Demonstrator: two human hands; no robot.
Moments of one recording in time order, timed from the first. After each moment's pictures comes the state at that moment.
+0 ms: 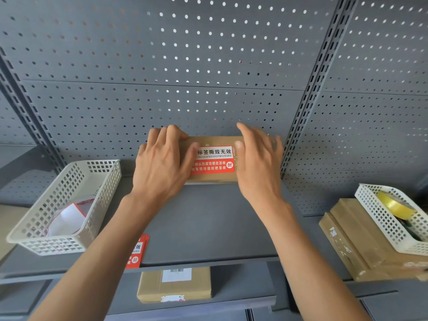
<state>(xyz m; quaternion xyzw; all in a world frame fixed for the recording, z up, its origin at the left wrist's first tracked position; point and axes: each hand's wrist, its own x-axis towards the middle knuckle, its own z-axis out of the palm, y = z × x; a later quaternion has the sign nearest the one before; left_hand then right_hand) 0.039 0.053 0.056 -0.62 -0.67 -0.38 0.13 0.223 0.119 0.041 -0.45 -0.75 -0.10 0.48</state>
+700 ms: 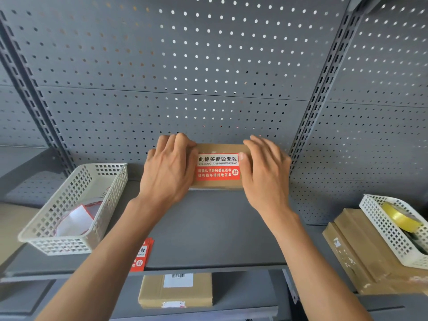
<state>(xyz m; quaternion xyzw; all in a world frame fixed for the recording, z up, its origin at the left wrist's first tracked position) 0.034 0.050 0.055 -0.63 -0.66 -0.38 0.13 0.232 0.125 0.033 -0.44 -0.77 -0.14 0.45</state>
